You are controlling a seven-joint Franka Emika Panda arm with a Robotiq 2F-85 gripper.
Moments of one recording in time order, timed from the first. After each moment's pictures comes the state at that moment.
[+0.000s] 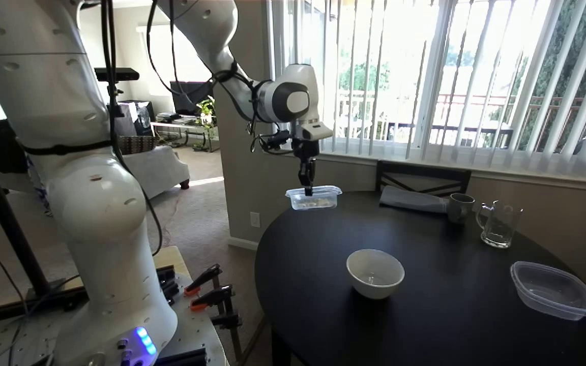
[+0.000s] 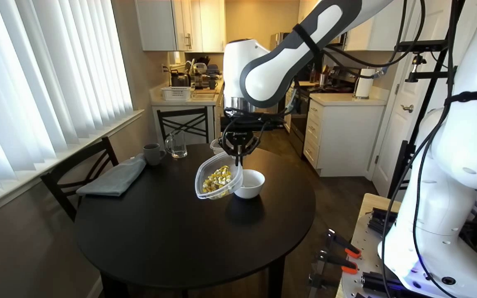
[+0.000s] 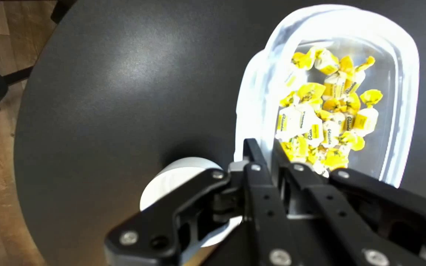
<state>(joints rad) 0.16 -0.06 0.00 -2.41 -0.12 2.40 1.11</state>
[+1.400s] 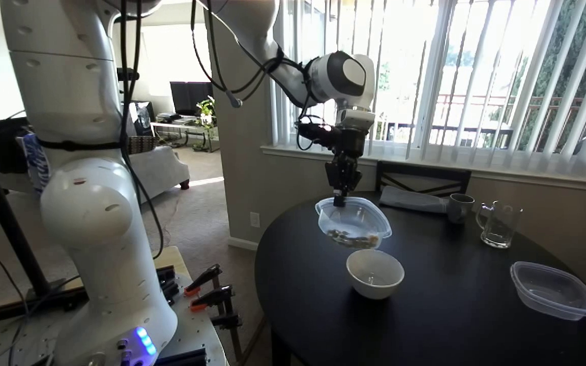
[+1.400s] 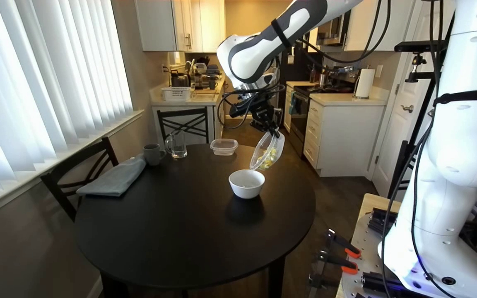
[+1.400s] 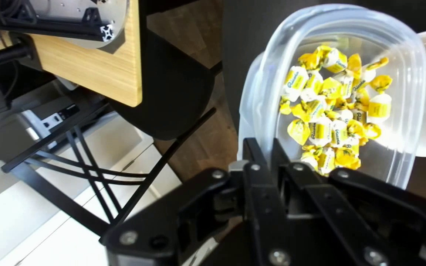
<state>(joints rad) 0.00 0.10 -0.04 -2.06 -0.34 1.73 1.47</state>
